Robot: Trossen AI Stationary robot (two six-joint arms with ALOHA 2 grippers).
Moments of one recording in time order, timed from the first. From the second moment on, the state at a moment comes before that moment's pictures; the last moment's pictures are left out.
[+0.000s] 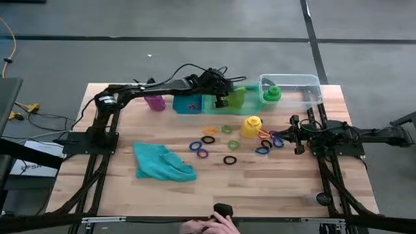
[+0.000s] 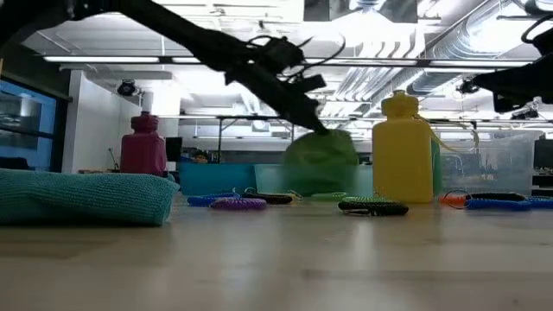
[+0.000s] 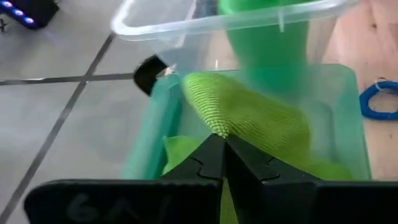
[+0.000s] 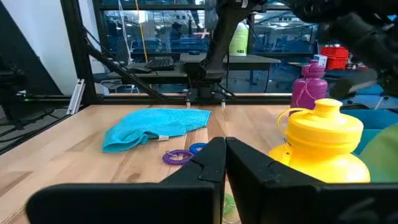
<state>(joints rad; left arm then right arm) 0.45 2.01 1.66 -0.19 0.01 0.43 0.00 0.02 0.01 0.01 0.00 0.00</state>
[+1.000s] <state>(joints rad) 0.41 2.00 1.66 -0.04 -0.25 0.42 0.00 0.02 0.01 0.01 0.00 0.00</state>
